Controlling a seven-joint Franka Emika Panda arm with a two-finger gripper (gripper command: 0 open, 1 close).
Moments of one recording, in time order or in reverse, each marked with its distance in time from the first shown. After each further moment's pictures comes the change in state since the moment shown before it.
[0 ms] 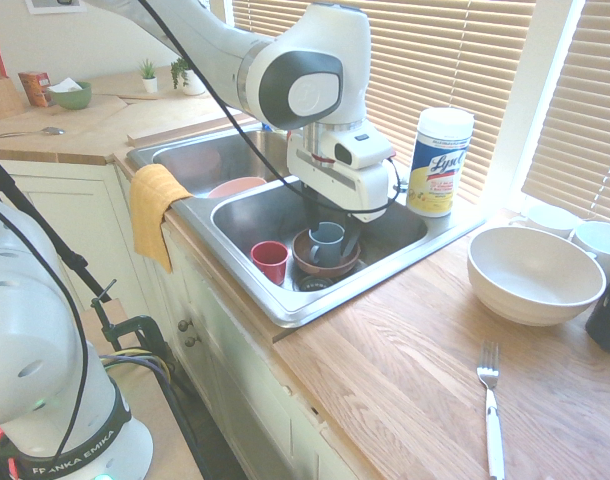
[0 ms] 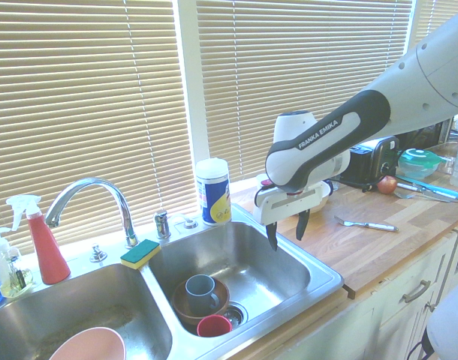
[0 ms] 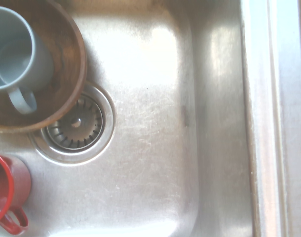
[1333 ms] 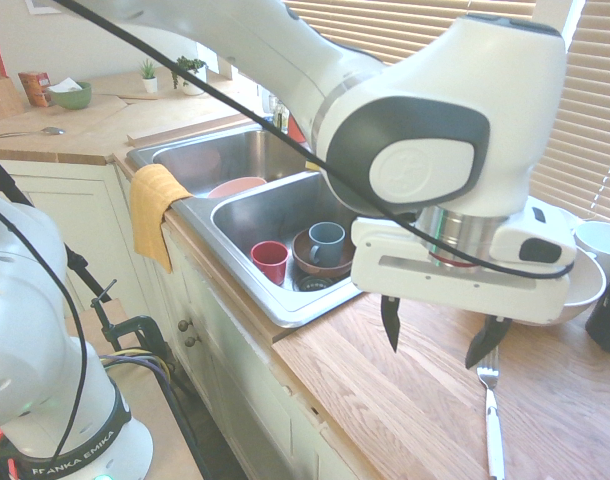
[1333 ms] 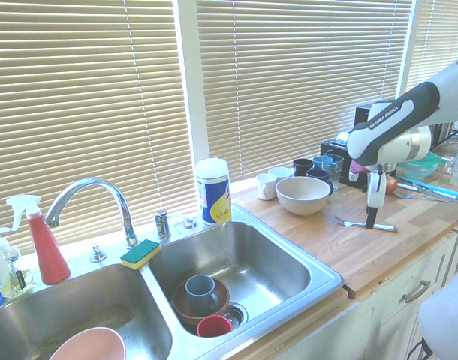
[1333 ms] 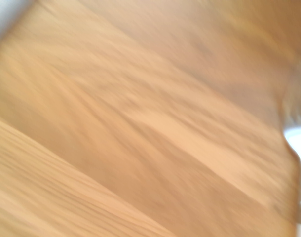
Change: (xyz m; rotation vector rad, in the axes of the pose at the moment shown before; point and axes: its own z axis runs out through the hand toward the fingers) arm 0.164 0.237 0.005 -0.047 0.010 -0.609
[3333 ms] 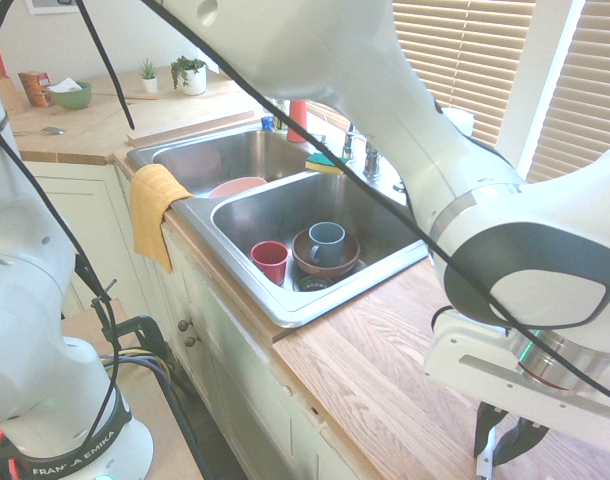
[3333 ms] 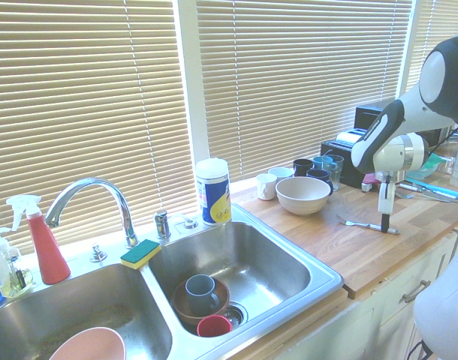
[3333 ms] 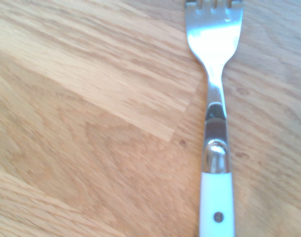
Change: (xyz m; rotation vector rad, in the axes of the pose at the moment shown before) arm 0.029 0.072 0.058 0.007 -0.117 0.108
